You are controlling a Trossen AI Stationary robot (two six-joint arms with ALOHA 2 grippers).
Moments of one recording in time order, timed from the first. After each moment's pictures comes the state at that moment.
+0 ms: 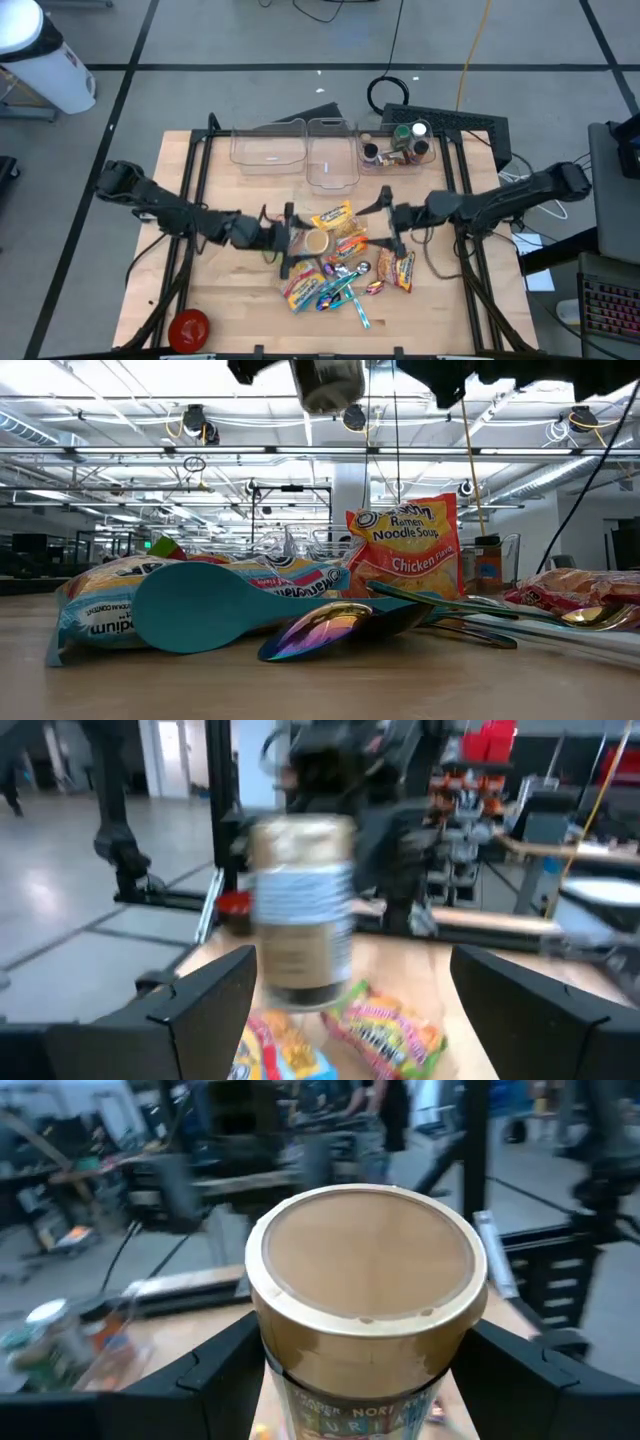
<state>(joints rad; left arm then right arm) -0.33 1.42 0.79 0.57 -0.28 0.12 0.18 1.07 0.53 0.56 -0.01 -0.03</state>
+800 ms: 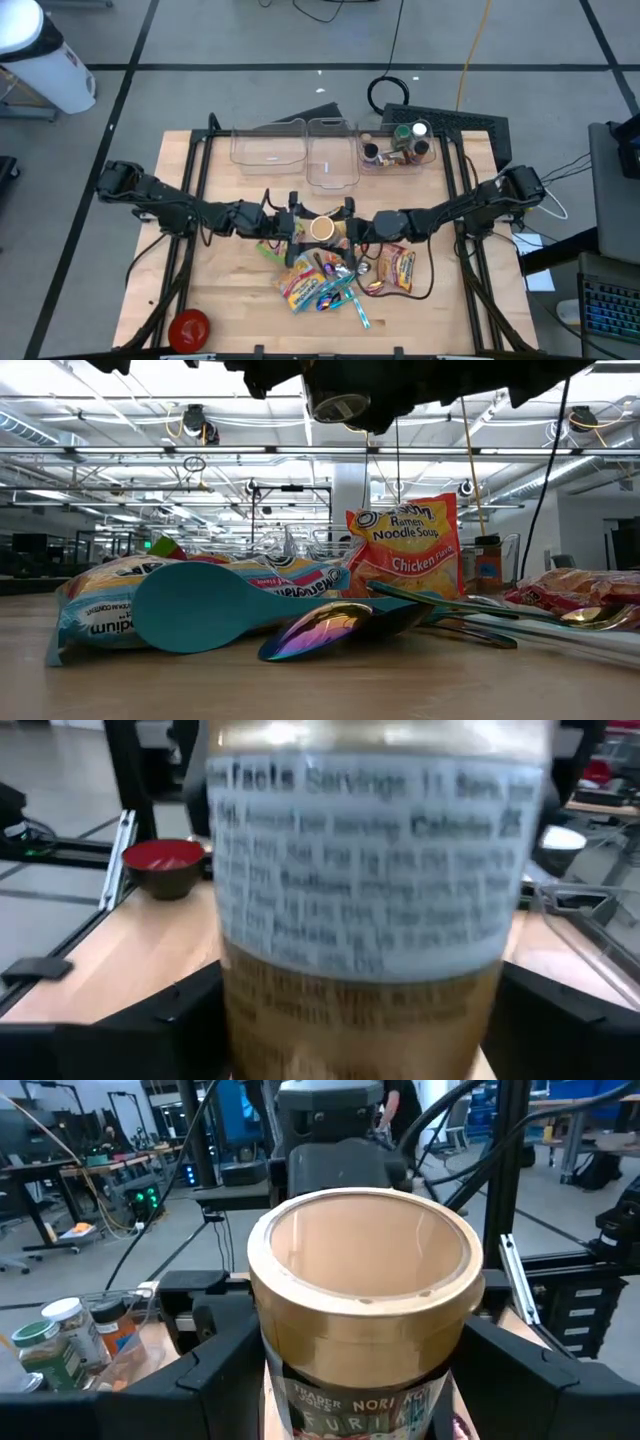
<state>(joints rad) -0.24 1.43 0.79 0.62 -0.18 0.09 0.22 1.58 0.82 0.63 0.22 -0.05</state>
